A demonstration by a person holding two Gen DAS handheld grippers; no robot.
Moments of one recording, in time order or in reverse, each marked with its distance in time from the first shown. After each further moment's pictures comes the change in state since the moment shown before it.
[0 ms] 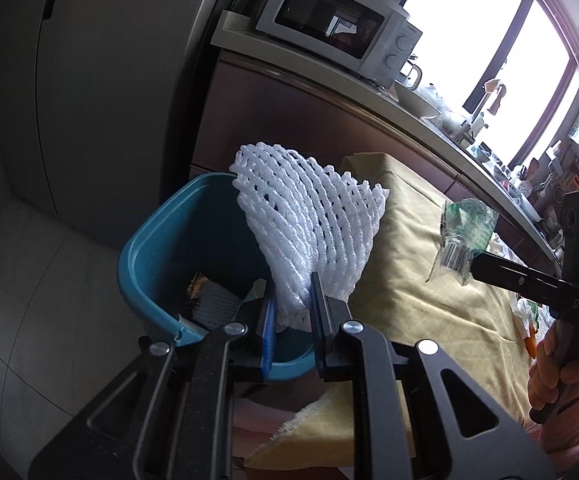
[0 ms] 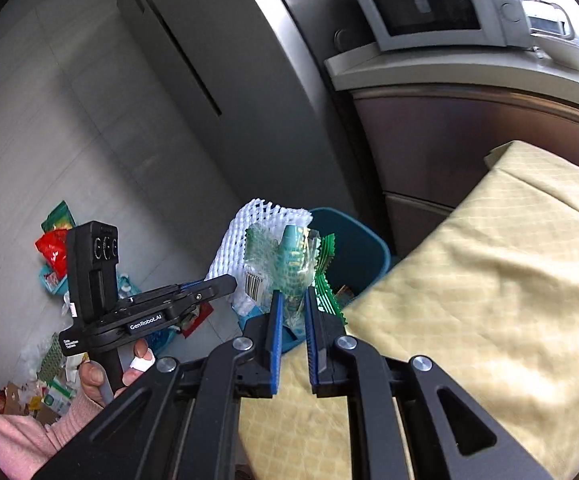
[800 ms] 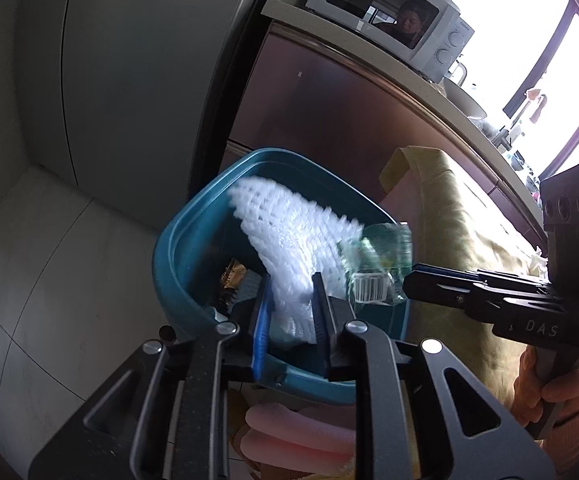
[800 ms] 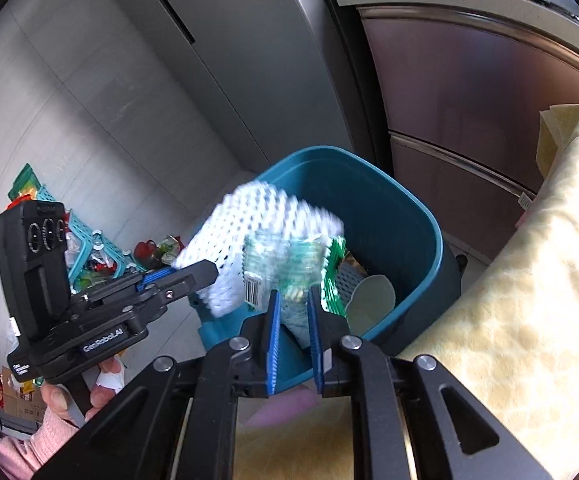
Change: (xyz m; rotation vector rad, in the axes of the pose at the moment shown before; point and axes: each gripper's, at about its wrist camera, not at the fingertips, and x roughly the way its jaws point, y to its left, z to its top) left arm 0.040 0.042 -0.004 -0.091 0.058 0.087; right arm 0.113 0.012 0.016 -0.001 0.232 -0.080
